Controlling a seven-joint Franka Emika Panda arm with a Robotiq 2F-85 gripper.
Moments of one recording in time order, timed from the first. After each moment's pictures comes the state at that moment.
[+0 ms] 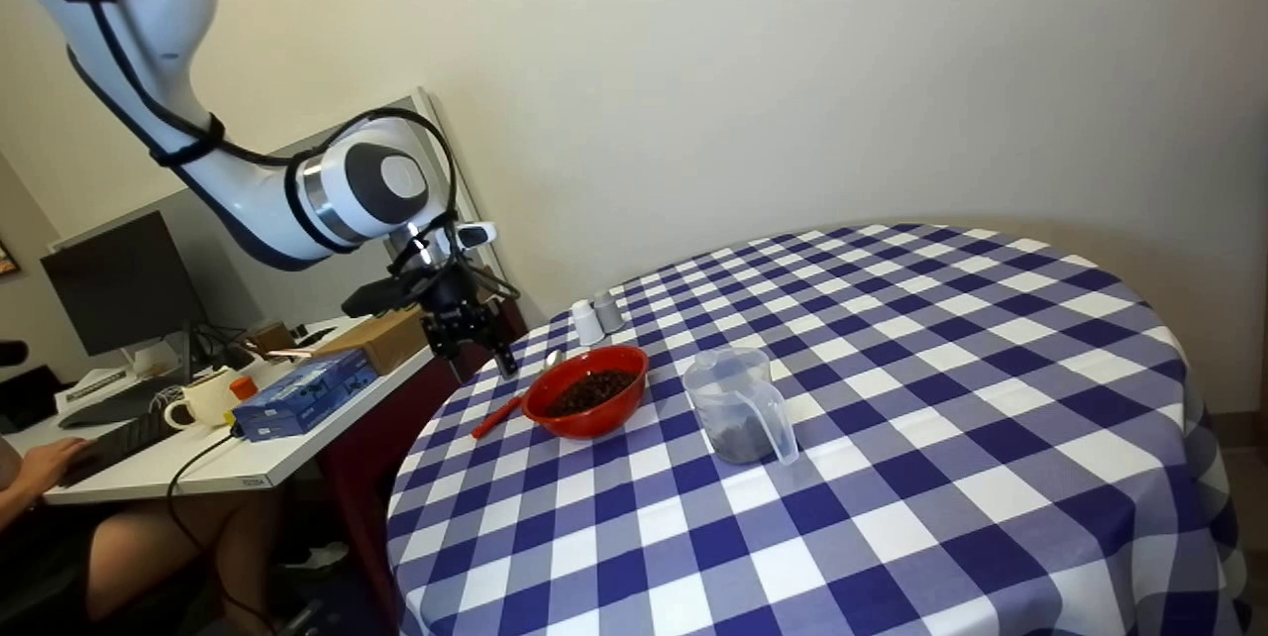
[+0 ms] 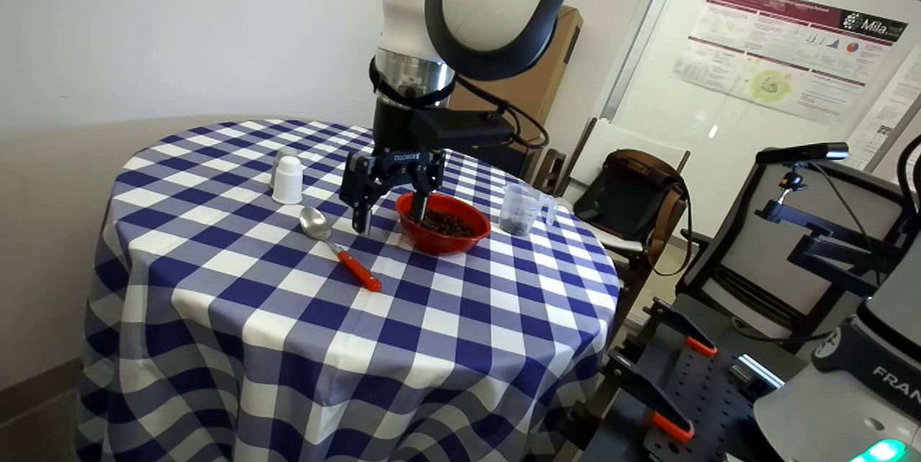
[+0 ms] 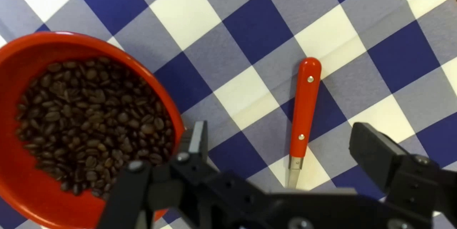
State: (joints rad) arm 0.27 0.42 0.07 -2.18 -0.16 2.55 0.46
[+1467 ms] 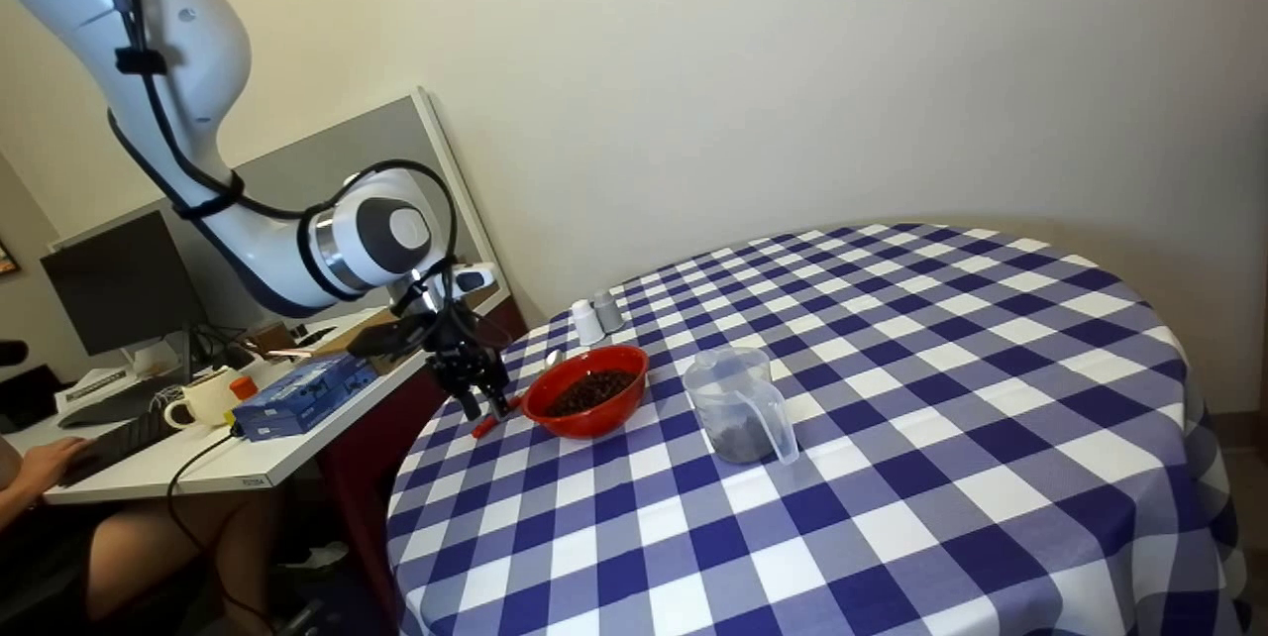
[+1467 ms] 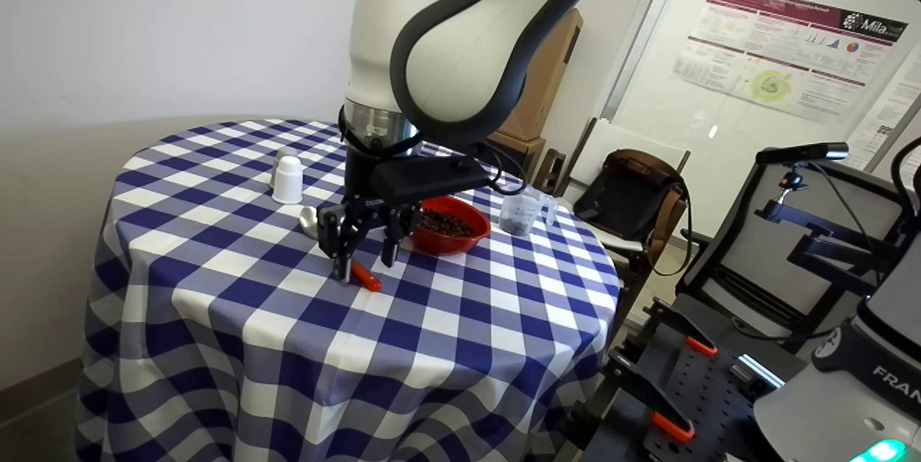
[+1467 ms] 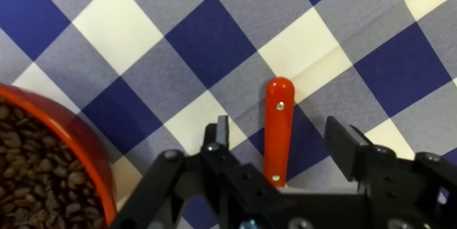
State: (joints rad) arm 0.38 0.56 0.02 -2.13 -0.15 2.63 0.56
